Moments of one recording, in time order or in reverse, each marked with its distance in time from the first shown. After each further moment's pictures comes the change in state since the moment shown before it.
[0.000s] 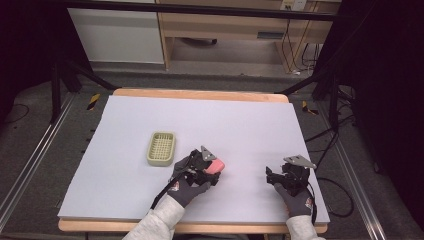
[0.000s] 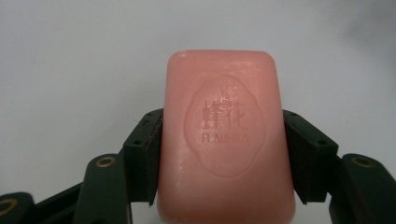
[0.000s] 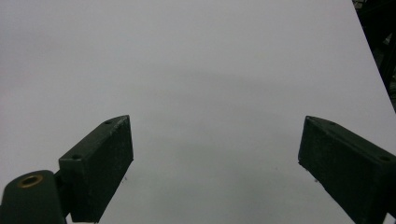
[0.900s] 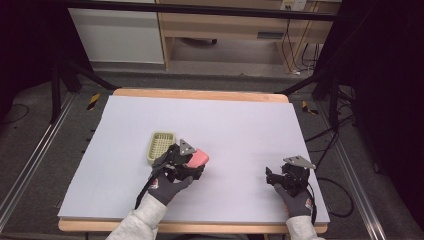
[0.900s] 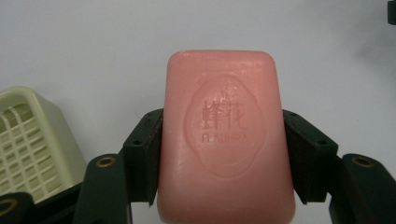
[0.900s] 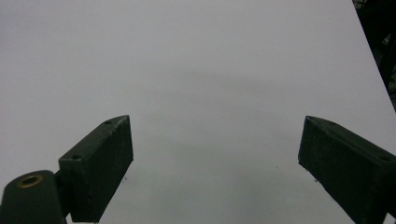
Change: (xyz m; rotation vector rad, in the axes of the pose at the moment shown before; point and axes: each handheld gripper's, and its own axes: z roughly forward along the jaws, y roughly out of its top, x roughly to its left) left arm 0.031 -0.009 -0.047 -0.055 0.046 -0.049; right arm 0.001 -0.001 0.000 0.001 -0.004 -0.004
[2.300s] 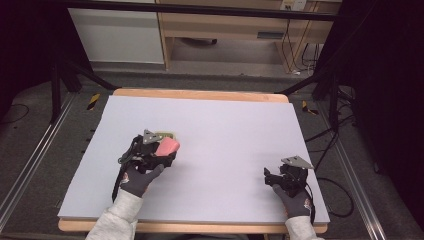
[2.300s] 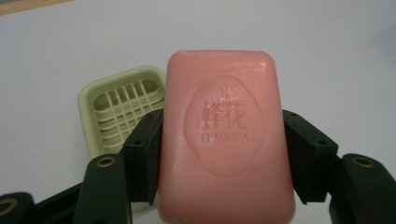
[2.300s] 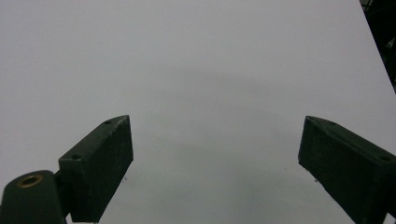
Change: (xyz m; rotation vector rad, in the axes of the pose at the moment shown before) left arm 0.069 -0.018 -0.037 -0.070 0.108 -0.152; right arm 0.005 0.000 0.000 0.002 0.010 -0.015
